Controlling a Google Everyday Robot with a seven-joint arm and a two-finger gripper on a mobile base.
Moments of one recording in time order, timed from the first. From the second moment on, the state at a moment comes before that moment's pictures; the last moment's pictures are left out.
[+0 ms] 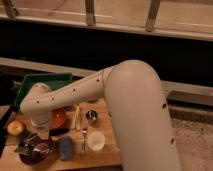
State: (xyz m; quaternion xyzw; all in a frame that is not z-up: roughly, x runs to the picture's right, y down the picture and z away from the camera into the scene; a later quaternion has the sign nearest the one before) arm -0.288 0.215 0.714 -0.37 -0.11 -0.02 0.92
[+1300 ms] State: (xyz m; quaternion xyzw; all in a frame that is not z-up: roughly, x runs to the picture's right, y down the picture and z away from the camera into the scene) arm -0.298 0.188 0.709 -0.35 -0.11 -0.05 0.93
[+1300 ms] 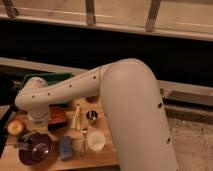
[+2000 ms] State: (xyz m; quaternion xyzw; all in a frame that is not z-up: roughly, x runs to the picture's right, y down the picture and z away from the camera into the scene) arm -0.247 0.194 0.709 -0.36 -0.08 -0.02 0.93
